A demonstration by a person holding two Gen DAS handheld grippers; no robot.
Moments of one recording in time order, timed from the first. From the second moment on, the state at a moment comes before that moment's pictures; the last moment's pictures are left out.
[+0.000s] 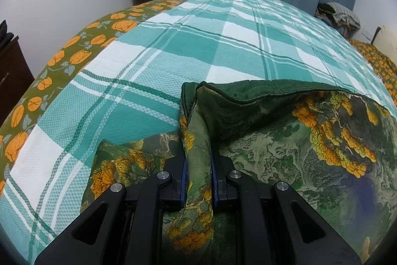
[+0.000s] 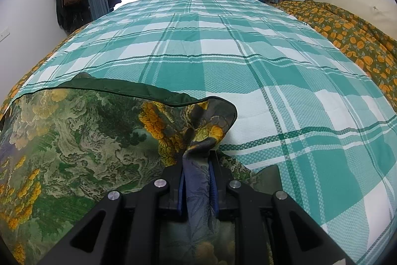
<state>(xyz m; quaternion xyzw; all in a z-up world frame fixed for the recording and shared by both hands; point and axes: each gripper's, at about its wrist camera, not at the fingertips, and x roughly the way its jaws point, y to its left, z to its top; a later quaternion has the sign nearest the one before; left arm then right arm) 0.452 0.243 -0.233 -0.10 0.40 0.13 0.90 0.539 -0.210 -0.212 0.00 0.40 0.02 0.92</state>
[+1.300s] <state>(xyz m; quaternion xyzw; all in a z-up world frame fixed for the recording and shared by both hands) 0.443 0.244 -0.227 -0.11 0.40 0.13 0.90 0.529 -0.205 -0.207 -0.02 0.38 -0.01 0.92</state>
